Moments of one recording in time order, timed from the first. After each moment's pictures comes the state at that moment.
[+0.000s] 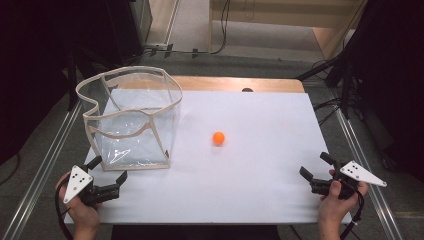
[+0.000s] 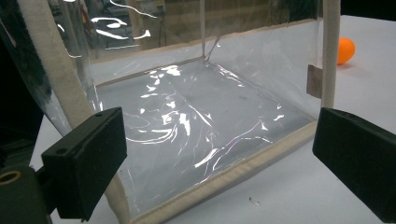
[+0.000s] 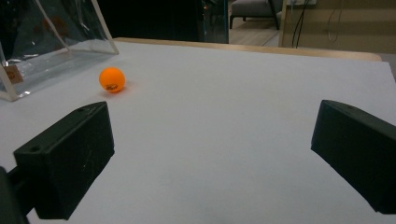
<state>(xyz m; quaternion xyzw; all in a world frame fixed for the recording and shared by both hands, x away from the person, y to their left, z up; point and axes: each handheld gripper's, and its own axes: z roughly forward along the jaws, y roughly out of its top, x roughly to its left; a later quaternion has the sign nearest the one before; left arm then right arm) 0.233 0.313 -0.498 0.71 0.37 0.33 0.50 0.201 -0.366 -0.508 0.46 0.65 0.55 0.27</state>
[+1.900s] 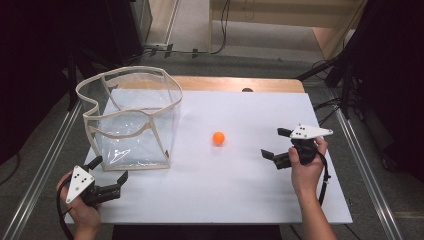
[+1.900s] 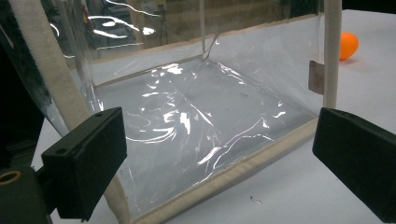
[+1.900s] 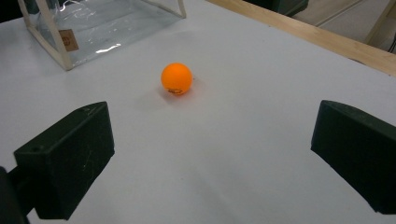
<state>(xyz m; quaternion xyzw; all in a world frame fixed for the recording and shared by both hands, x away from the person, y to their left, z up) 0.233 0.311 -0.499 0.71 0.37 0.33 0.50 0.290 -0.274 -0.449 0.35 0.79 0.48 0.17</state>
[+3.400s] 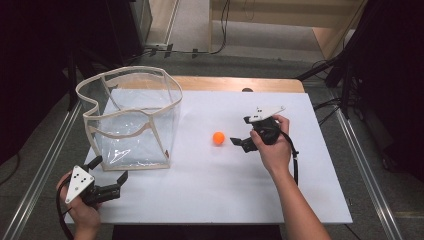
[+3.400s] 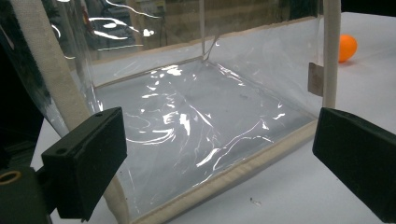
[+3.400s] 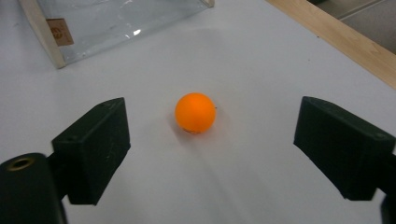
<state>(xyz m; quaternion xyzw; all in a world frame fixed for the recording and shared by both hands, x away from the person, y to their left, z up) 0.233 0.311 -0.499 0.71 0.37 0.33 0.50 0.349 -0.193 -0.434 0.30 0.85 0.41 0.15</state>
